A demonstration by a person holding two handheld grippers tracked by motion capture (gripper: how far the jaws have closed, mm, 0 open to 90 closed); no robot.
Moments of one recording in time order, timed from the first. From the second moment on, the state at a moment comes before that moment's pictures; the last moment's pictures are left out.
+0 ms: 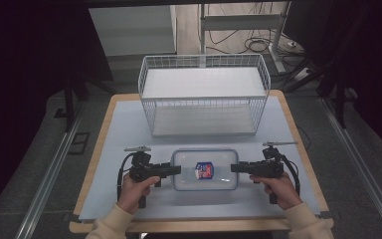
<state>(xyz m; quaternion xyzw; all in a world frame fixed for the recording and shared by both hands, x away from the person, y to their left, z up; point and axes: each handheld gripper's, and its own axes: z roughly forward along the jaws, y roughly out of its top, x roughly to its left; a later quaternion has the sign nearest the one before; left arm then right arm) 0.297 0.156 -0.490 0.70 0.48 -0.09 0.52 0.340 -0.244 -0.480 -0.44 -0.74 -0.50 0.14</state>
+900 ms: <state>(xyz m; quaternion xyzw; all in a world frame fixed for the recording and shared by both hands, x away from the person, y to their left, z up) 0.318 0.152 -0.433 0.71 0.45 -0.05 0.55 0.356 -0.247 -0.423 -0.41 -0.74 -0.52 0.09</state>
